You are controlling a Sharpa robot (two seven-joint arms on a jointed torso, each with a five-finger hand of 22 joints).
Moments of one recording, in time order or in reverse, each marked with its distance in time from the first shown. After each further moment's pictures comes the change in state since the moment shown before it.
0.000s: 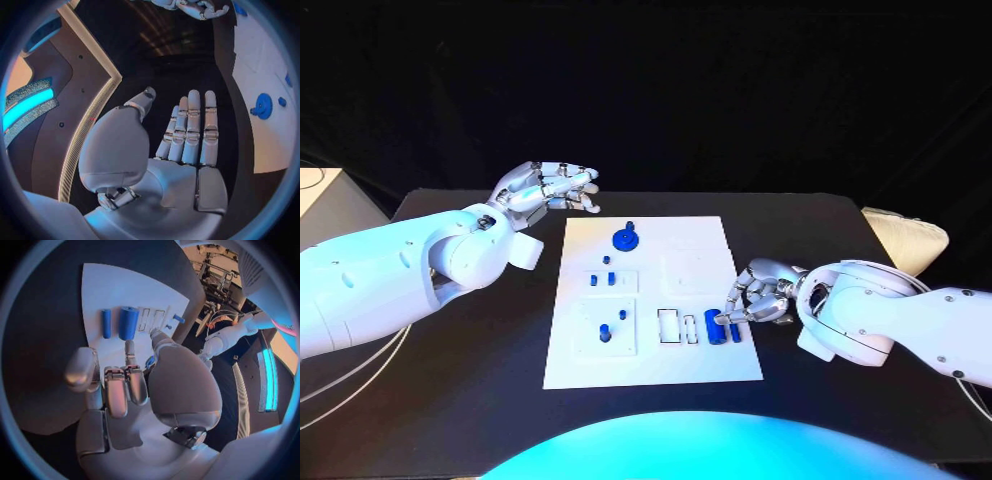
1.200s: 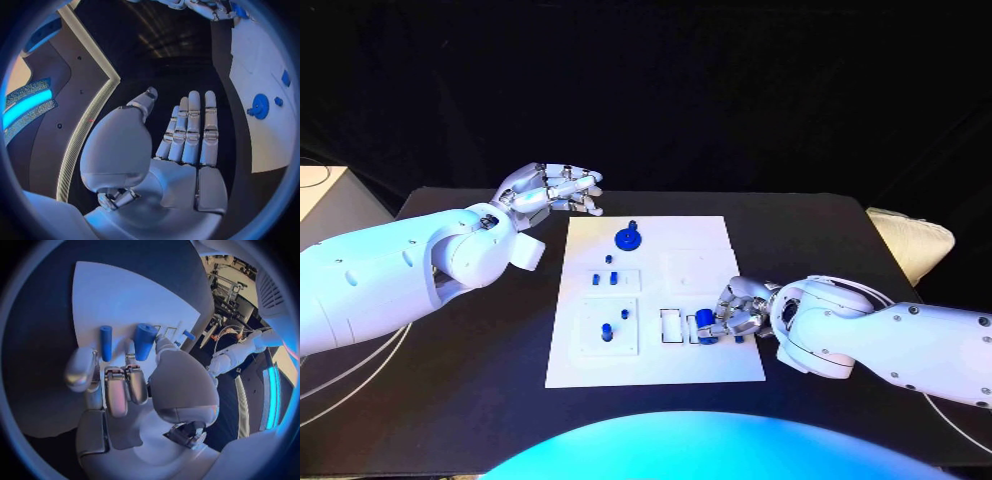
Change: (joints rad) left arm 0.000 -0.005 0.000 0.000 -0.016 0.016 -0.019; left_hand 0.038 0.022 -0.037 0.013 0.000 -0.004 0.004 0.000 0.003 -0.028 0.004 0.023 0.017 -0.037 0.005 0.029 0.022 0.000 -0.005 0.005 0.000 0.000; right arm -0.072 0.127 -0.001 -0.078 -0.118 0.005 -0.071; right_hand -0.058 0.080 -0.120 0.004 0.003 -0.003 -0.003 0.016 0.001 0.000 0.000 -0.014 0.000 0.000 0.000 0.000 0.000 0.000 0.000 0.000 -0.004 0.003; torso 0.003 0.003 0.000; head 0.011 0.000
